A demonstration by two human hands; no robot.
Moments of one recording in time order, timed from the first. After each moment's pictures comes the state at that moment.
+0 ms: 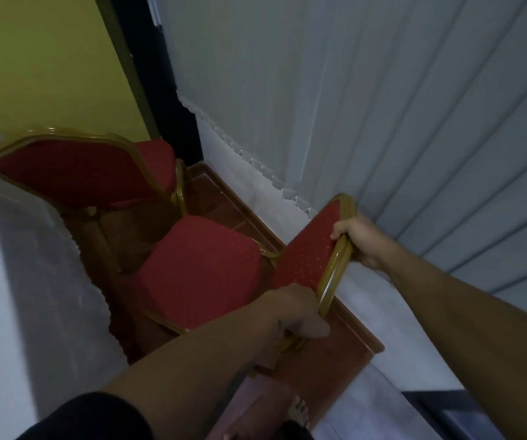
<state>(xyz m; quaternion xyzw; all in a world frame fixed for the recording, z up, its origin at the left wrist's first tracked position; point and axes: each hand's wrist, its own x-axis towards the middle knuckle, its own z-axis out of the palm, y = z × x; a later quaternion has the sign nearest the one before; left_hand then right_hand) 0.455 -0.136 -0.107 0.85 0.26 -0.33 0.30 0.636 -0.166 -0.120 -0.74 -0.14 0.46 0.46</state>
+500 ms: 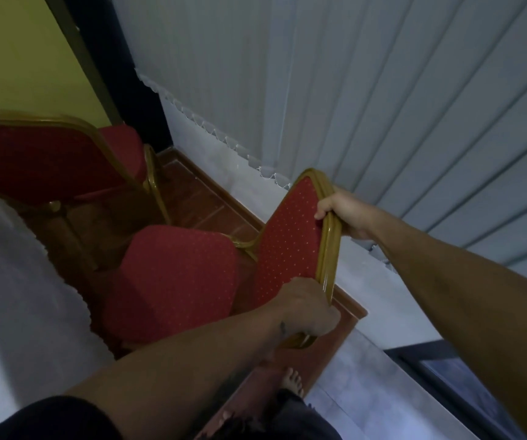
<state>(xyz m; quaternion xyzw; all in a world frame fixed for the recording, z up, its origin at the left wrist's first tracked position) 0.439 -0.186 -0.117 0.87 0.30 -0.24 0.31 0.626 -0.176 -0.114 -0.74 -0.19 0.49 0.42</state>
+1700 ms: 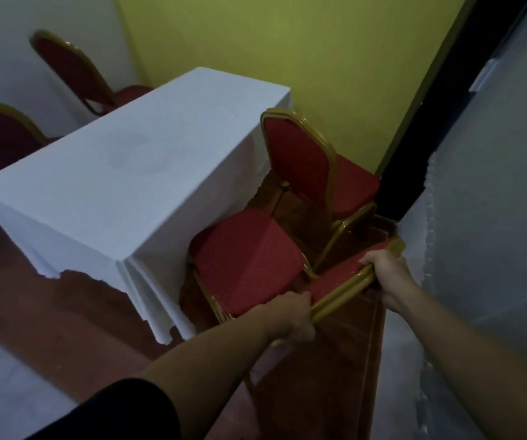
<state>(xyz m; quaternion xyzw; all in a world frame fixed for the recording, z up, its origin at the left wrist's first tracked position) 0.463 -0.059 -0.138 0.62 0.68 -0.03 0.40 0.625 0.069 -0.137 -0.66 -0.40 0.56 0.30</state>
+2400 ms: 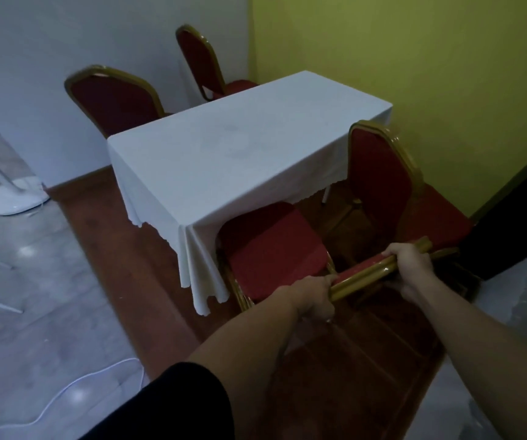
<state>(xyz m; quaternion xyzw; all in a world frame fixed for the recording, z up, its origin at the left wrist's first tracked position) 0.442 -0.046 -0.120 0.43 0.77 0.13 0.45 0.557 0.129 -0.131 -0.61 -0.46 0.60 0.23</state>
